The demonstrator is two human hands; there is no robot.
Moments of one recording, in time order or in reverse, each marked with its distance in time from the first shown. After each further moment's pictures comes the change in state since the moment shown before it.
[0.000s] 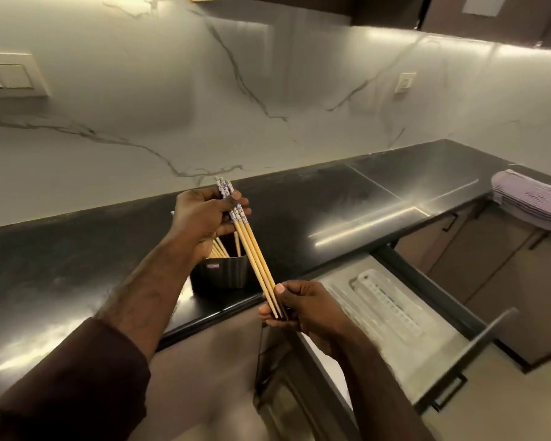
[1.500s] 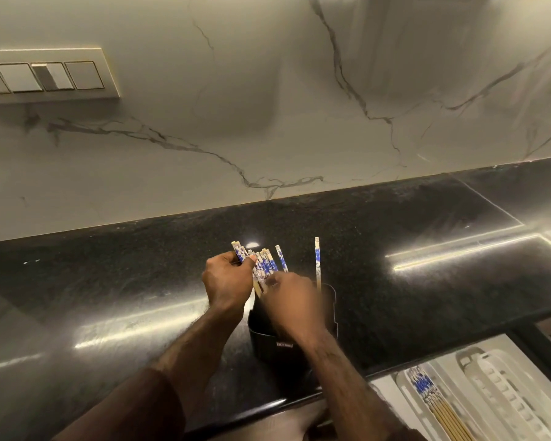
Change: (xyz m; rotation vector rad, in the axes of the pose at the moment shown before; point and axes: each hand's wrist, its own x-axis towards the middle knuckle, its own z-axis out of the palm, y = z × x) left_hand 0.162 -0.087 -0.088 0.418 0.619 -0.016; right_hand 0.257 -0.035 0.112 -0.975 0.136 -0.237
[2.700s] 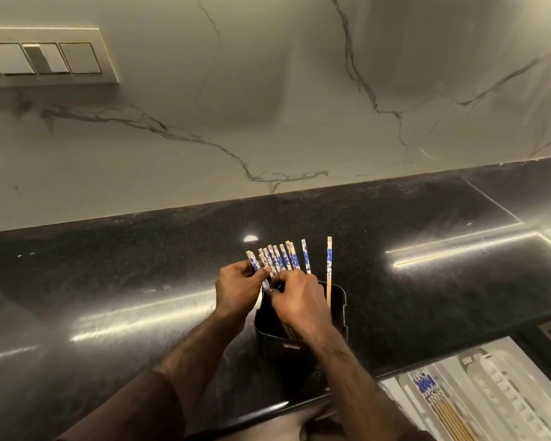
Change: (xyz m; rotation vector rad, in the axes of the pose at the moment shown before) left_hand 0.014 -0.036 0.003 -0.129 -0.300 -0.058; right_hand 0.013 0.002 0.006 -0.018 -0.036 0.047
